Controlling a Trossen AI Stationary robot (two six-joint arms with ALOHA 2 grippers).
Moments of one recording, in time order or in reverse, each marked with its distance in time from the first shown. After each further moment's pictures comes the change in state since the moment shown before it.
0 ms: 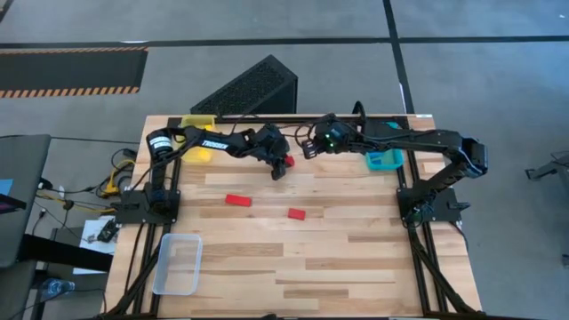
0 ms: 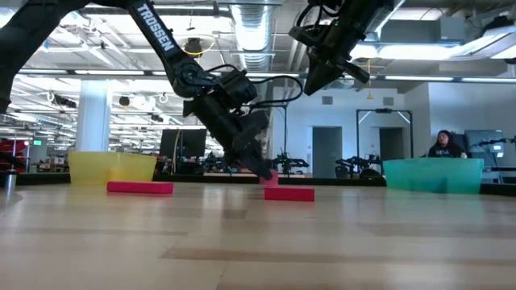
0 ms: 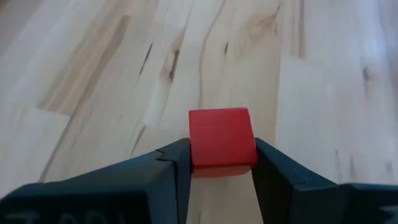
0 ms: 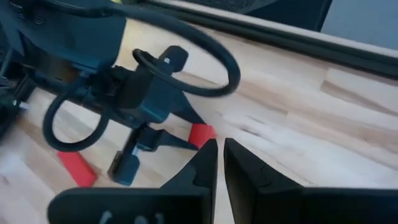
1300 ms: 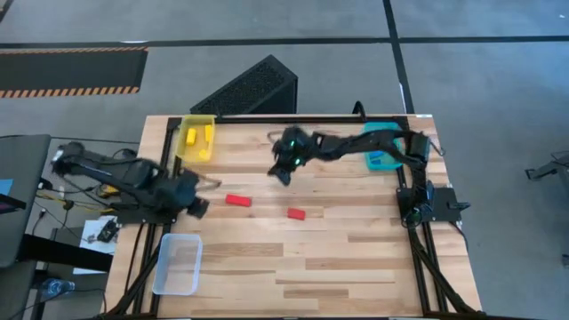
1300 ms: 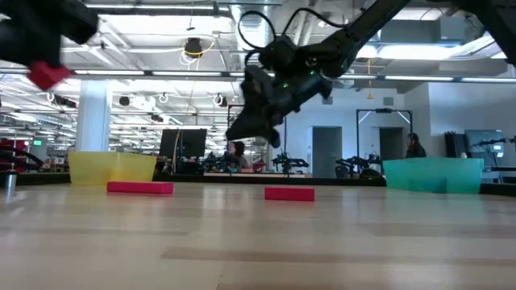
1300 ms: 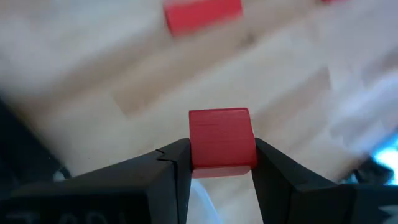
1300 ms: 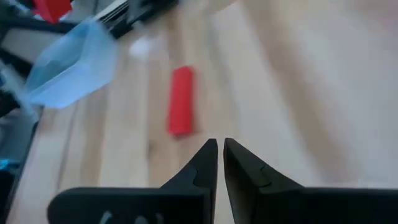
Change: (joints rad) left arm -0.718 -1.153 -0.277 -1.206 -0.275 -1.494; right arm -0.057 0.487 0.024 0.657 -0.746 -0.498
